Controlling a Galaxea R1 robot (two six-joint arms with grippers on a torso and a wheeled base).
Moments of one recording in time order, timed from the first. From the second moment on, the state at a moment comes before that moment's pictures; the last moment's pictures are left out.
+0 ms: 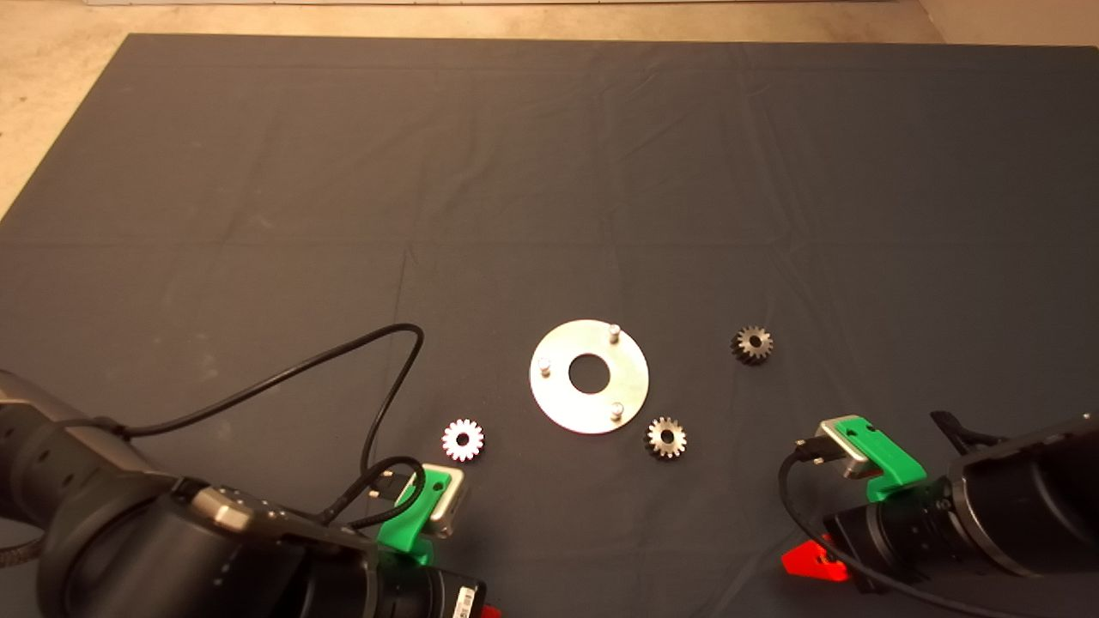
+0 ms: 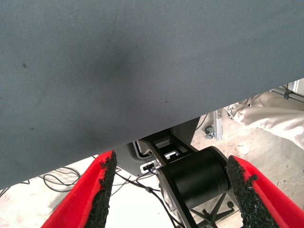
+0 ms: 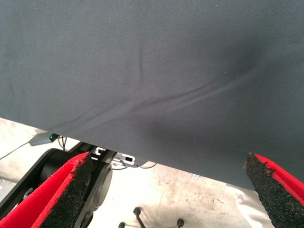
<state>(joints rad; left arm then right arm) -0.03 2.41 -0.32 0.68 1.53 -1.78 0.10 2.17 -0.36 -0.47 -1.53 1.62</state>
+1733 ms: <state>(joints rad) -0.03 2.41 -0.32 0.68 1.53 -1.78 0.19 2.45 -0.37 -0.47 -1.53 1.62</state>
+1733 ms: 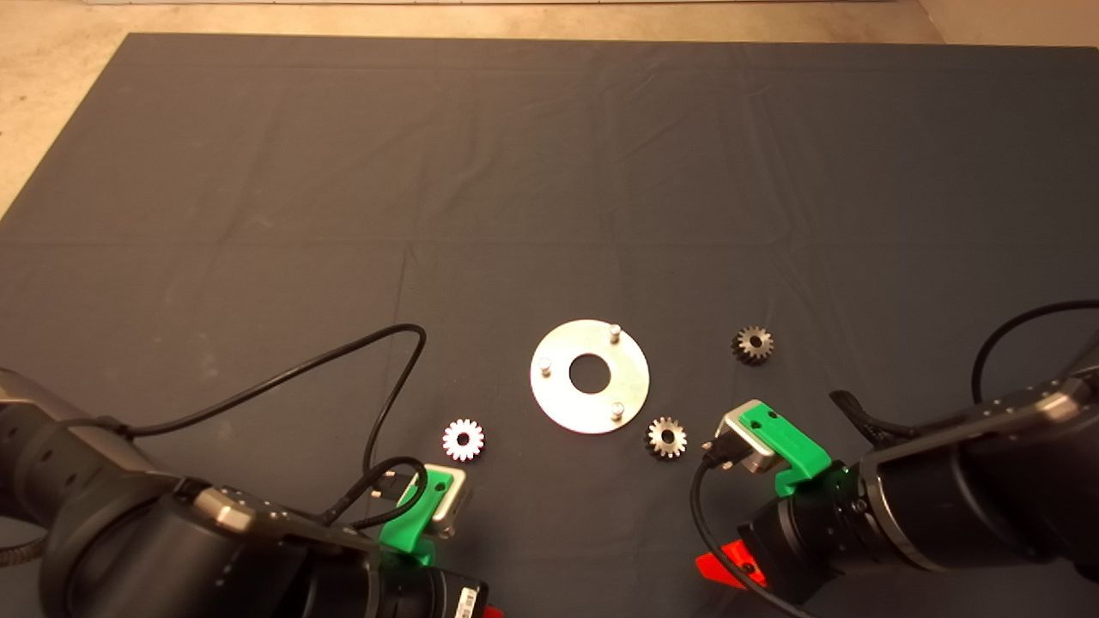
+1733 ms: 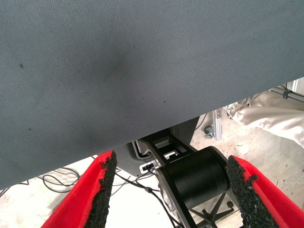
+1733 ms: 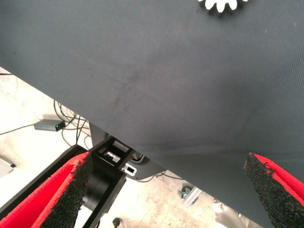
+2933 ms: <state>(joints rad) -0.03 2.40 -0.32 0.68 1.53 -1.78 0.19 2.50 -0.61 -0.47 -1.53 1.41</state>
